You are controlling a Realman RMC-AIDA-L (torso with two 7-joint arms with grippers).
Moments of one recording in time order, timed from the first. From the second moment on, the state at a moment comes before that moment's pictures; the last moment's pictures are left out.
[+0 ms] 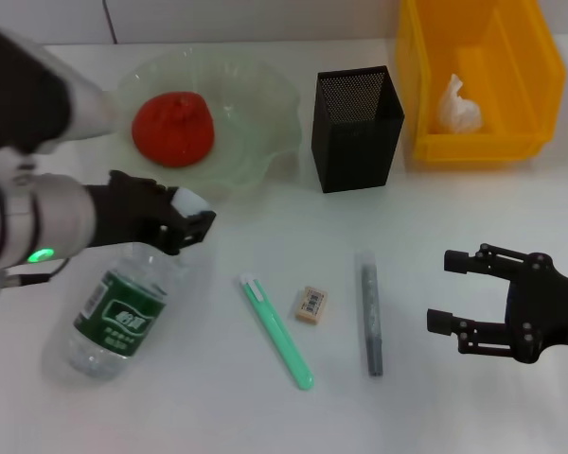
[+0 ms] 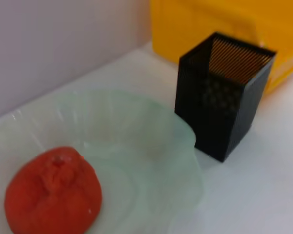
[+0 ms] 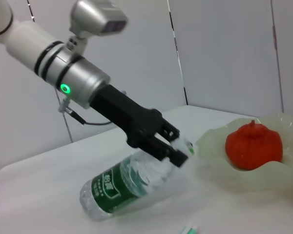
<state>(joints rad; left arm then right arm) -0.12 -2.07 1.68 1.65 2.44 1.03 -2.52 0.15 2.08 -1.02 -0.84 -1.70 -1.61 1.25</state>
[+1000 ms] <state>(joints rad) 0.05 -2.07 1.28 1.42 1.61 1.18 -1.61 0.17 2.08 -1.03 -0.84 -1.69 -1.61 1.26</state>
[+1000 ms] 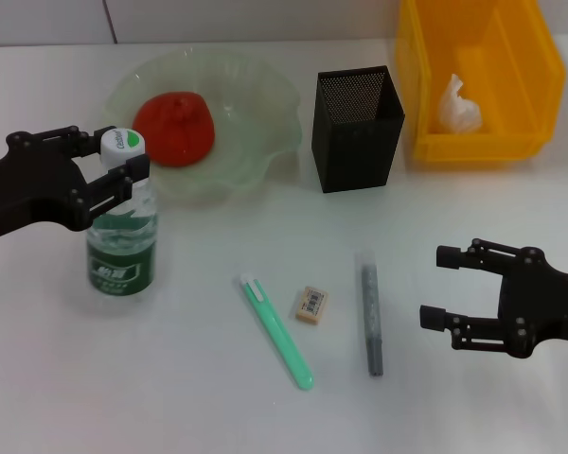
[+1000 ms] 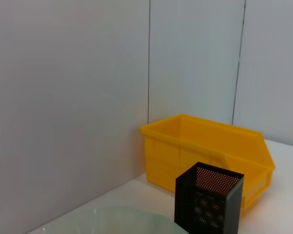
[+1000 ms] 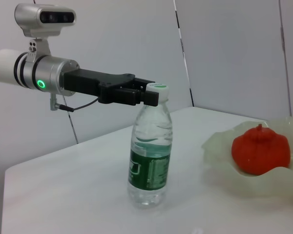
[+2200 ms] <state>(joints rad) 0.00 -2.07 1.22 1.33 1.55 1.22 -1.54 0.17 2.08 -1.03 -0.84 -1.70 -1.61 1.27</state>
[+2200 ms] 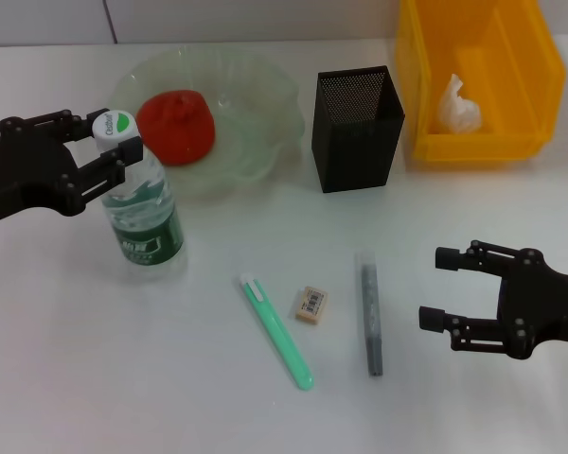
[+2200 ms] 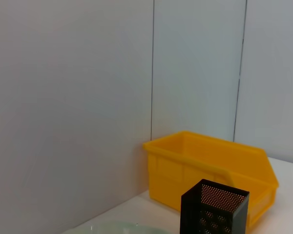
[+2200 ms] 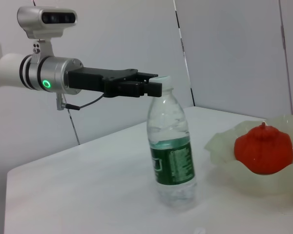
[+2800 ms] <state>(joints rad) 0.00 -2.07 1.20 1.32 1.55 1.22 -1.54 0.17 2.08 -1.03 -0.84 -1.70 -1.62 1.27</state>
